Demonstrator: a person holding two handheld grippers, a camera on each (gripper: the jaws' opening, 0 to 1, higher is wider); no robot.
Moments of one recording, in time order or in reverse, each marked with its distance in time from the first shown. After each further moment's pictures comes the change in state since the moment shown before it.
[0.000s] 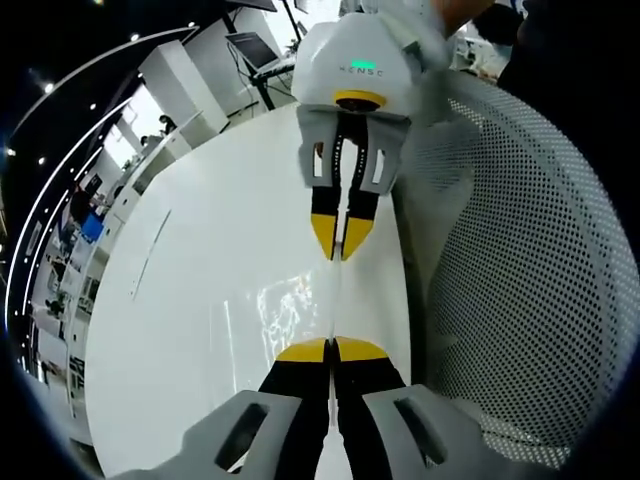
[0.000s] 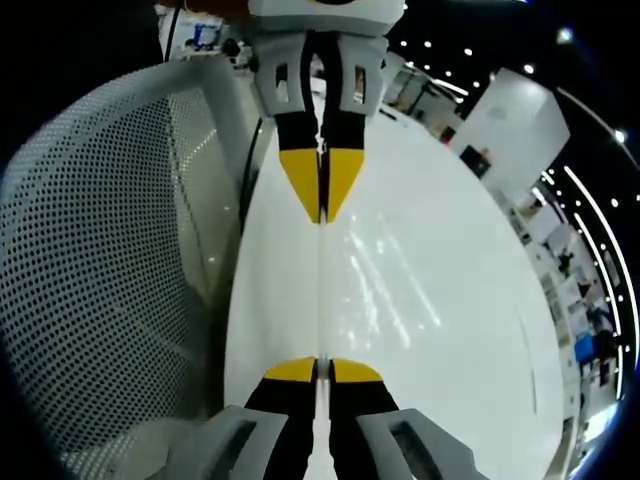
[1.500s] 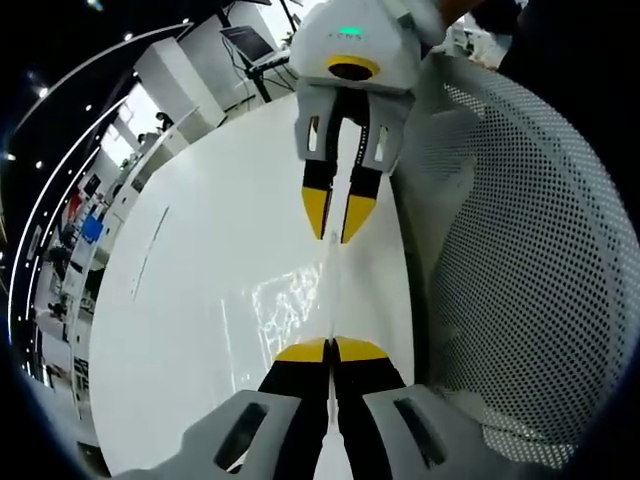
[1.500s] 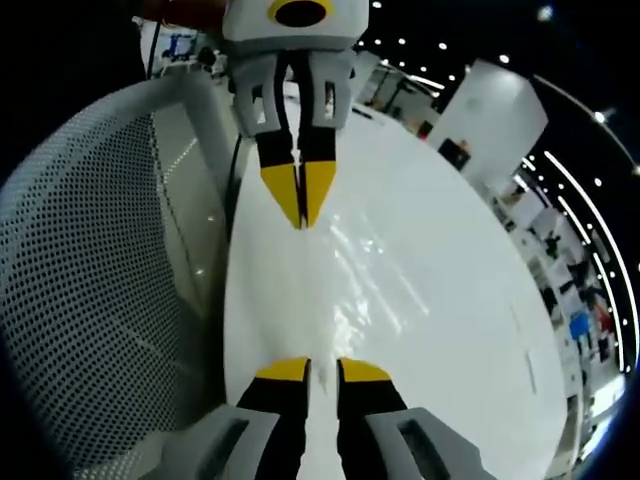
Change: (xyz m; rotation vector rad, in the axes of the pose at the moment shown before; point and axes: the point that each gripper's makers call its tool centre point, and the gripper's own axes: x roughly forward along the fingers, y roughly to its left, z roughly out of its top) left arm 0.004 0.000 -0.006 0.015 0.048 0.003; right arm -0.014 0.000 -0.009 0.091 -0.006 -0.064
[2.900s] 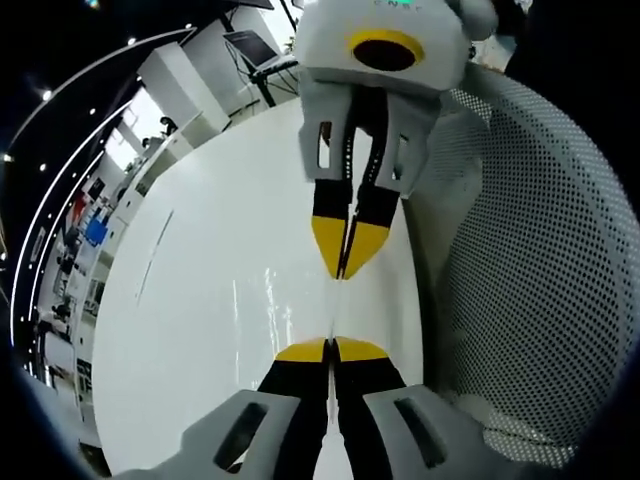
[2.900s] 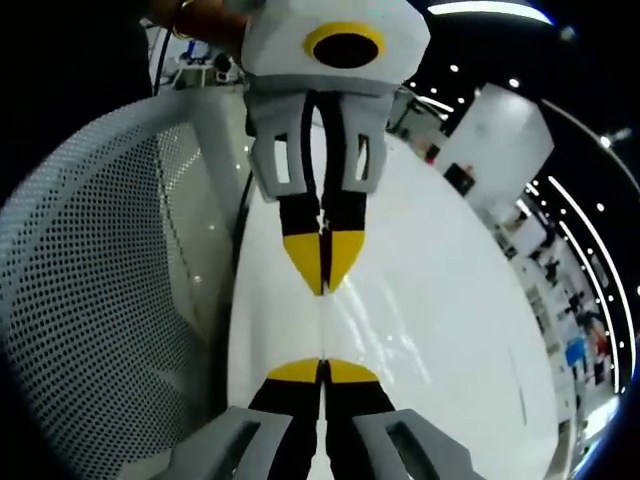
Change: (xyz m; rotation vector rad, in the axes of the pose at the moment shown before) left arm 0.006 0.005 -0.001 0.009 -0.007 0.019; right arm 0.009 0.004 0.037 -0.071 -0.063 -0.003
